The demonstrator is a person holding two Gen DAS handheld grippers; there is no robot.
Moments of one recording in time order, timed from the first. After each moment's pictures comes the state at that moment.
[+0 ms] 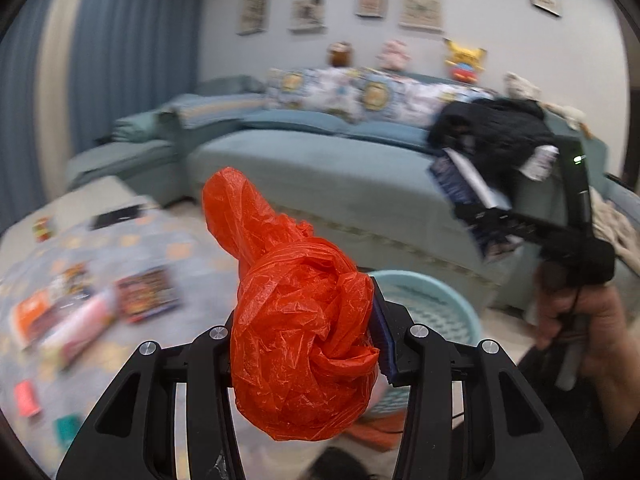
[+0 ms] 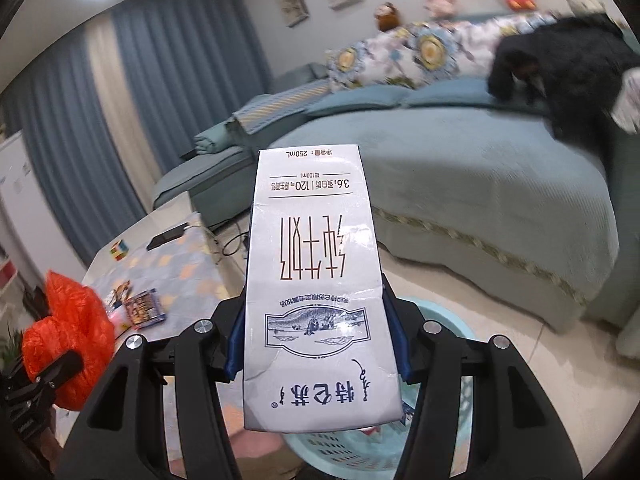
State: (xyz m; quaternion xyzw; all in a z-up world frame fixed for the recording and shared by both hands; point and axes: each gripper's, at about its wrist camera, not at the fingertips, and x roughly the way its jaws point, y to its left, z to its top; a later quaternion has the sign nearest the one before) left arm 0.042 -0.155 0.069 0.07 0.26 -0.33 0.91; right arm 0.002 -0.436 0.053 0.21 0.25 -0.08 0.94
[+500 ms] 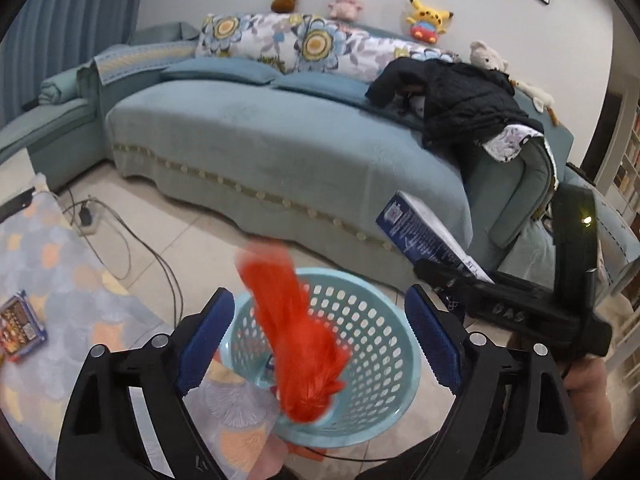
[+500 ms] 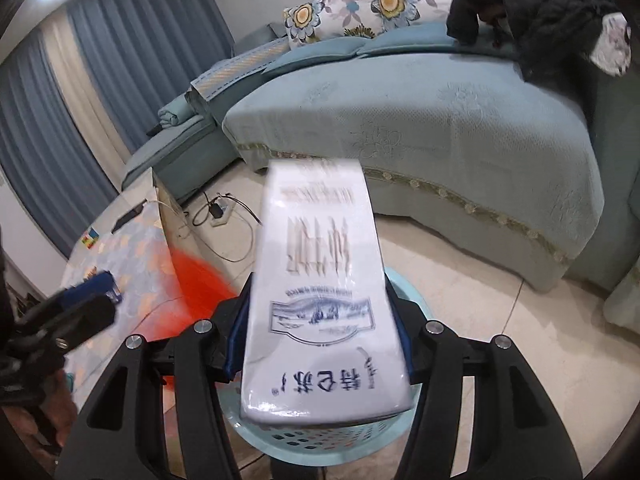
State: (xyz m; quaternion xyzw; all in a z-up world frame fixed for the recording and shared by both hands) left arm 0.107 -0.282 0.033 0.06 0.35 -0.42 0.84; right arm 0.003 -0.495 0.011 0.24 0.33 -0.11 0.91
